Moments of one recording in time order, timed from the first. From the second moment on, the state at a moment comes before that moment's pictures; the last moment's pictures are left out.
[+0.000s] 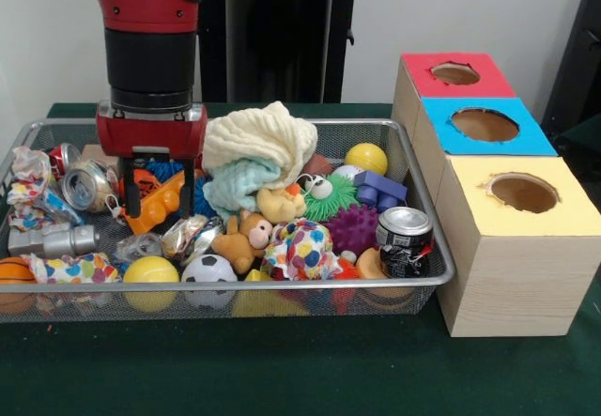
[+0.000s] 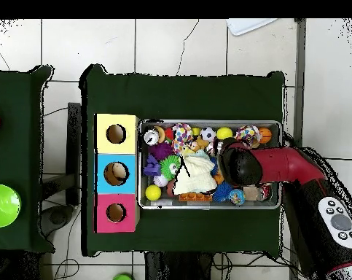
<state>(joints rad) -0.77 -0.60 0.48 1.60 -0.72 0.46 1.80</state>
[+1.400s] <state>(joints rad) -0.84 -0.50 0.51 1.56 -0.85 0.46 1.80</state>
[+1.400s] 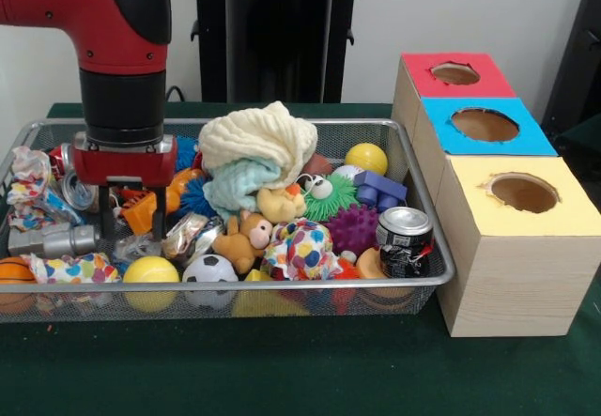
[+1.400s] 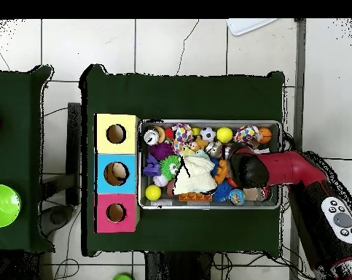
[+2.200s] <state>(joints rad) -0.84 -0.48 0.51 1.56 -0.88 0.46 1.80</state>
